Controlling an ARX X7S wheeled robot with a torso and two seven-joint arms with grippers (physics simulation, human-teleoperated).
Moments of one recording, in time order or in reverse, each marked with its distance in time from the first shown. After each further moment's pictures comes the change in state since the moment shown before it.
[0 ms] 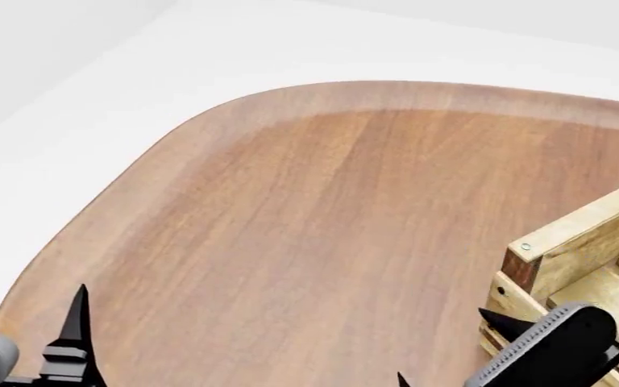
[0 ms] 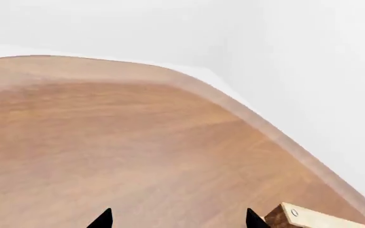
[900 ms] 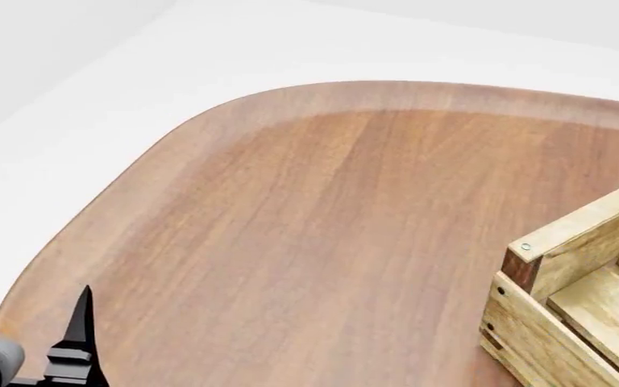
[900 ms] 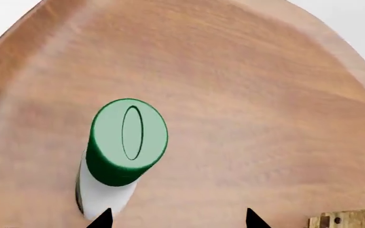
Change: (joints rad) left arm -0.003 -0.015 0.022 0.003 -0.005 0.002 -0.015; right arm -0.236 0.311 -0.141 -0.082 -0.091 -0.133 -0.231
